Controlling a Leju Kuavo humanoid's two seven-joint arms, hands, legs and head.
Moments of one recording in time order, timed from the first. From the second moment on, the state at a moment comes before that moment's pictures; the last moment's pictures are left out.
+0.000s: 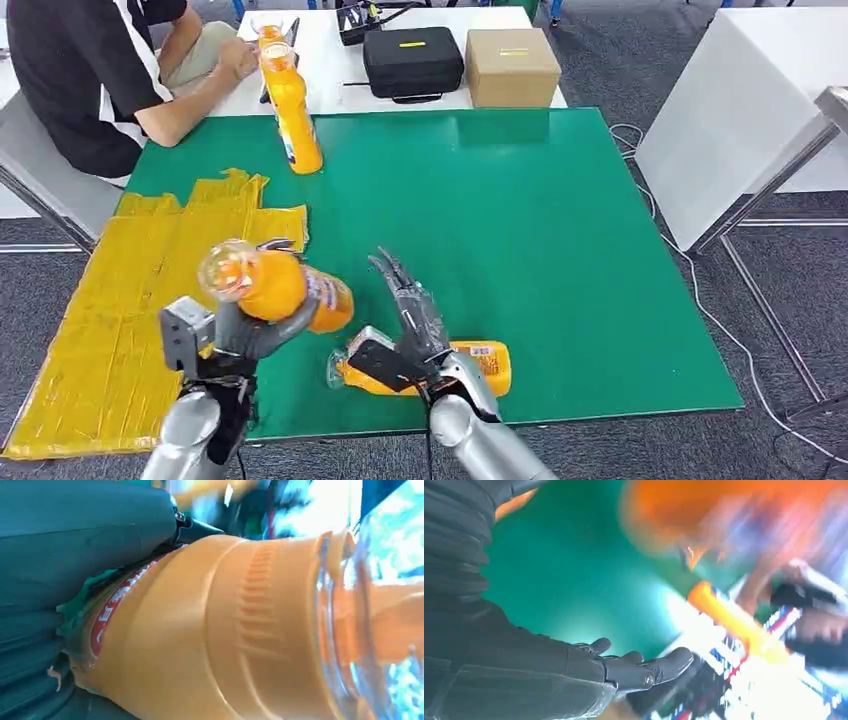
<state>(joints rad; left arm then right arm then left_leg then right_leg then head) -0.18 -0.09 -0.29 -1.47 -0.04 0.08 -0.40 -0.24 0.19 0.51 -1.13 0.61 -0.40 -0.28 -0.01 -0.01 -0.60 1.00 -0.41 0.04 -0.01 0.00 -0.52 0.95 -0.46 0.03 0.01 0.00</state>
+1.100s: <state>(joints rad) -0.22 -0.02 -0.36 -1.34 -1.56 0.47 0.12 0.06 0.01 0.39 -1.64 0.81 -0.41 -0.27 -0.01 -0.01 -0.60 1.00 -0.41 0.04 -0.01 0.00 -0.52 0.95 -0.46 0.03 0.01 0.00</state>
